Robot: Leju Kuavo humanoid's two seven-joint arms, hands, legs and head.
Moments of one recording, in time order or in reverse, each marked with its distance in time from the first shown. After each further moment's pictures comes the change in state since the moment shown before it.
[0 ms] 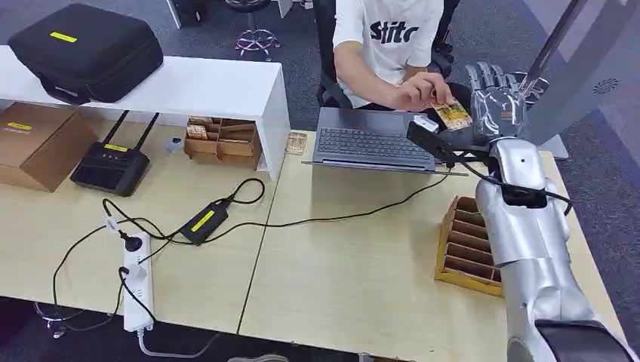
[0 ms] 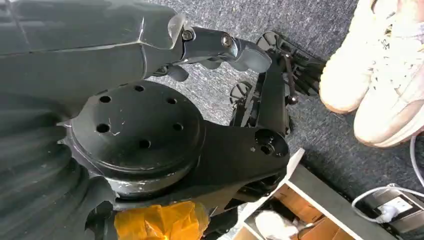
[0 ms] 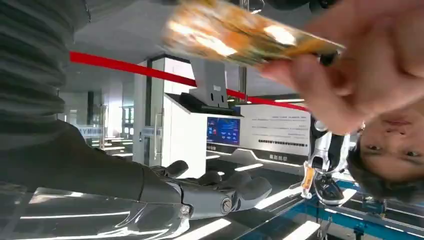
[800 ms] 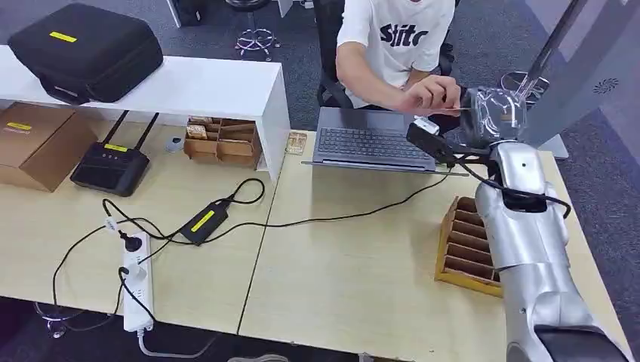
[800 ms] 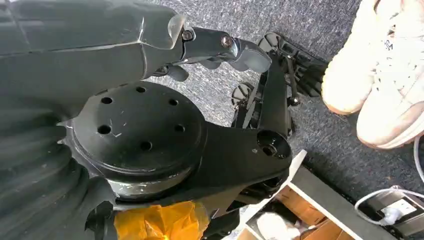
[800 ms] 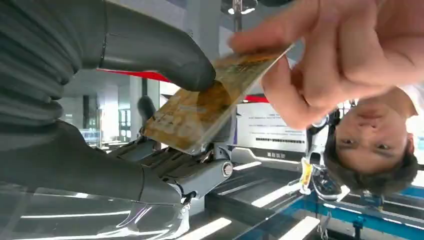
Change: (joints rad) left arm 0.000 0.000 -0.006 0.000 0.000 0.004 0.002; right arm 0.024 0.000 0.000 -0.037 -0.025 -0.020 -0.019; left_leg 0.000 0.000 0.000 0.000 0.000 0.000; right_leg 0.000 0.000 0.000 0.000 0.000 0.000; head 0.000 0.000
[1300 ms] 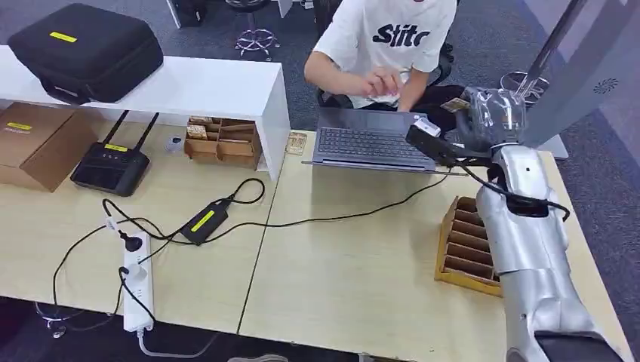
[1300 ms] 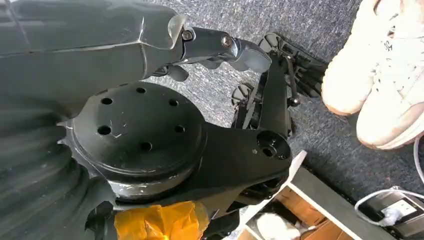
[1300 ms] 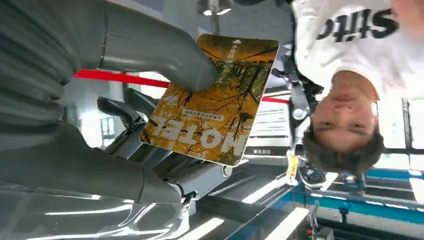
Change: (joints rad) left arm 0.001 -0.001 0.000 0.000 0.000 0.002 -0.003; right arm 0.046 -0.008 -0.005 -0.062 -0.106 -0.031 -0.085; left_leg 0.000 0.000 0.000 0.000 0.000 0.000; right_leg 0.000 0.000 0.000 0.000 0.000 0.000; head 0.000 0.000
